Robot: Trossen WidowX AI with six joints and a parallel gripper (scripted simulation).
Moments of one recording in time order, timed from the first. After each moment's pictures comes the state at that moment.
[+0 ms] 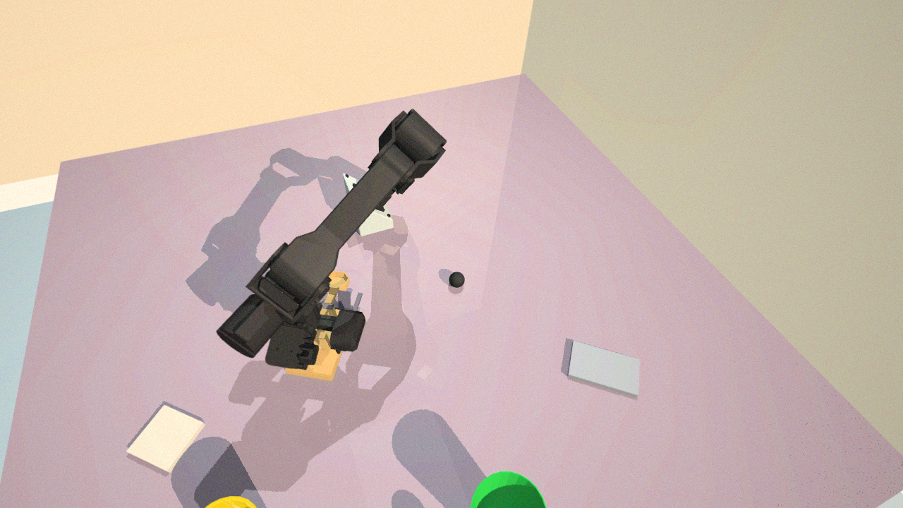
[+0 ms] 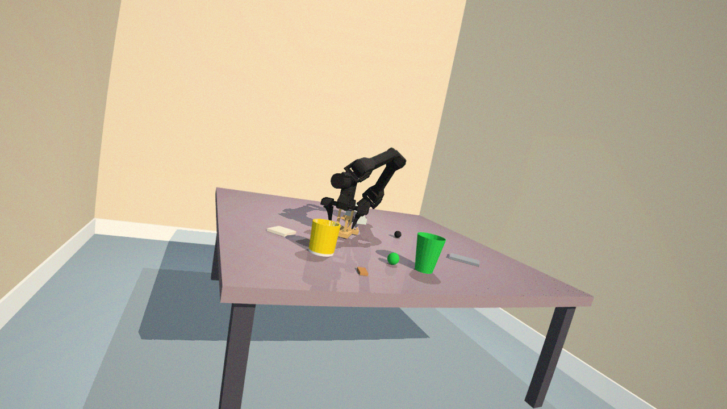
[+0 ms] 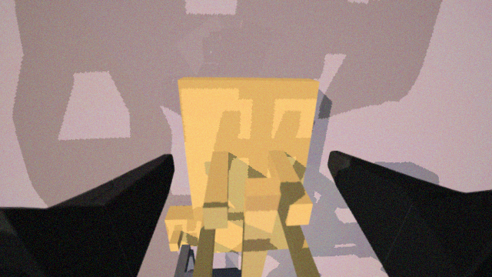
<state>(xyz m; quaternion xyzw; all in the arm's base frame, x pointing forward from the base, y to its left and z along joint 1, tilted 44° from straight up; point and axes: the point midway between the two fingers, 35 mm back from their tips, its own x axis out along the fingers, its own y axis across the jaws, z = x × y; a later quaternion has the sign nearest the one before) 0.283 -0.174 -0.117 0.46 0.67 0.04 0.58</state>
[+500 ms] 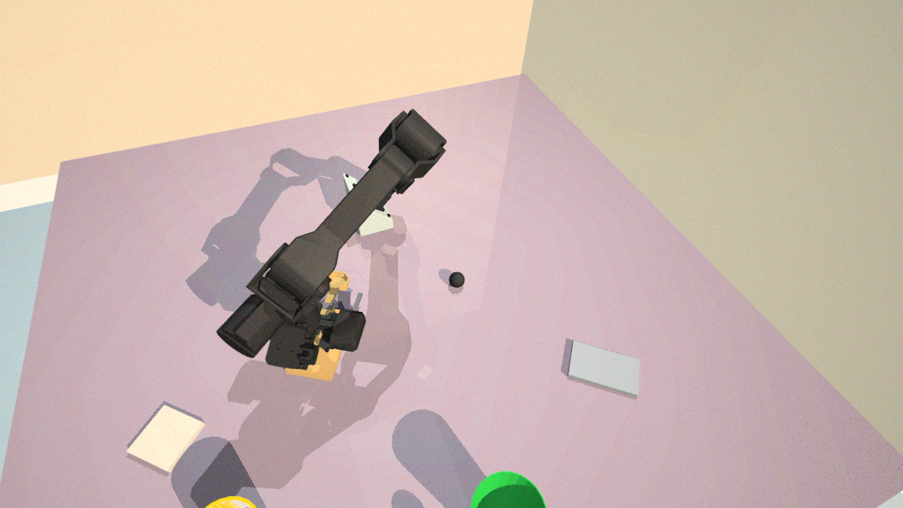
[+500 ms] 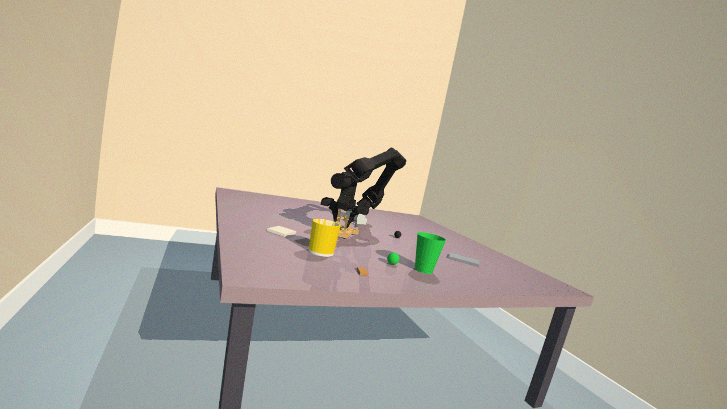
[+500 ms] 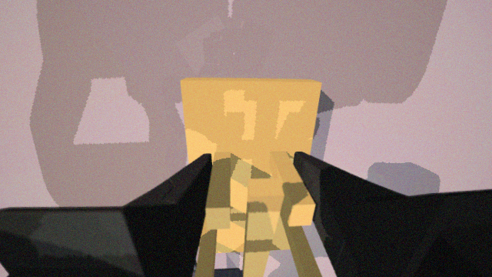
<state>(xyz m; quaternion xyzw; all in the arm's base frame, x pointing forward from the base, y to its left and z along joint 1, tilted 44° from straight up) 0.283 -0.174 -0.117 0.47 0.67 0.05 0.58</state>
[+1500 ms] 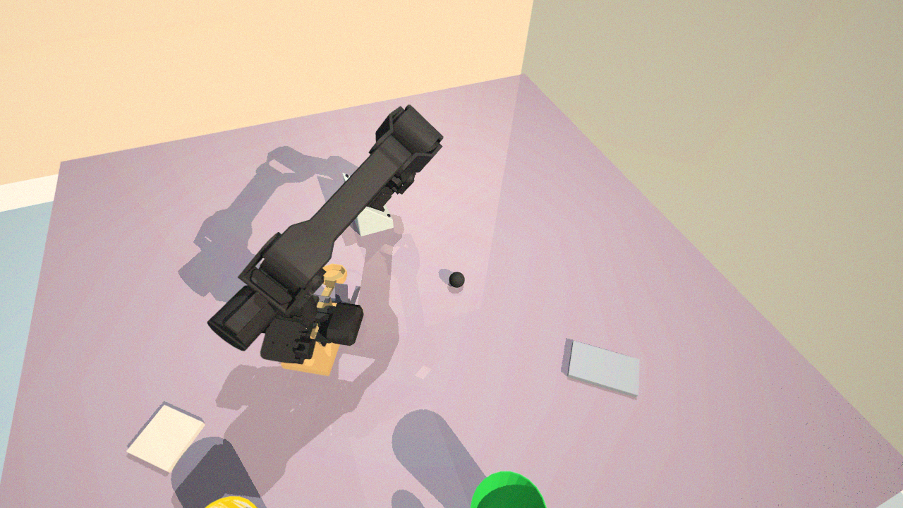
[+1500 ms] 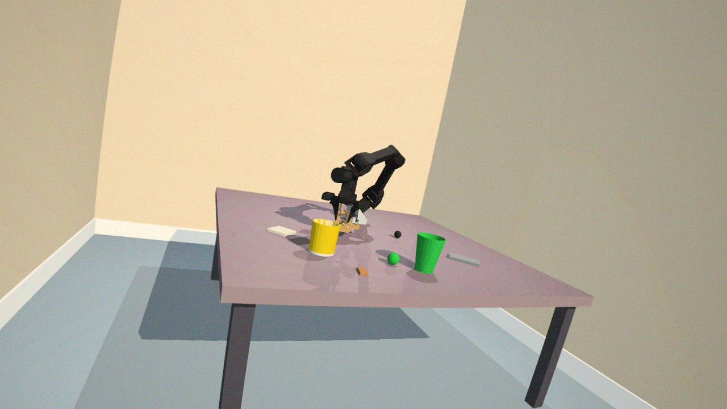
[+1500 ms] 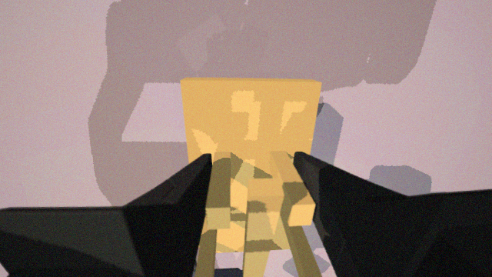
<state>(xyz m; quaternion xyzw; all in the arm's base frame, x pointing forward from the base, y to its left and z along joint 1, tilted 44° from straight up) 0.282 -0.190 -0.101 0.46 0.67 0.05 0.57</state>
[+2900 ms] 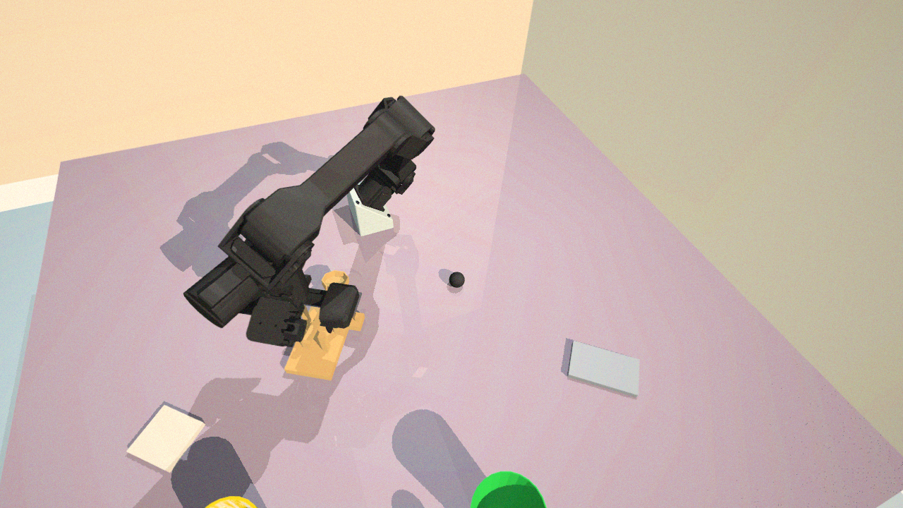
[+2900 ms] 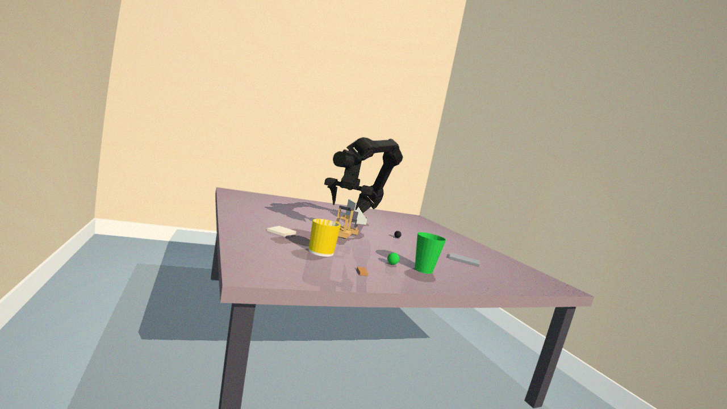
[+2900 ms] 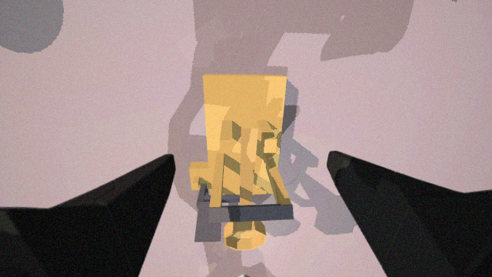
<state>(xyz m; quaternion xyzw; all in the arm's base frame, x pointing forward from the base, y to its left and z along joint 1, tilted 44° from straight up) 0.279 -0.231 -0.060 0.47 0.67 0.04 0.57</state>
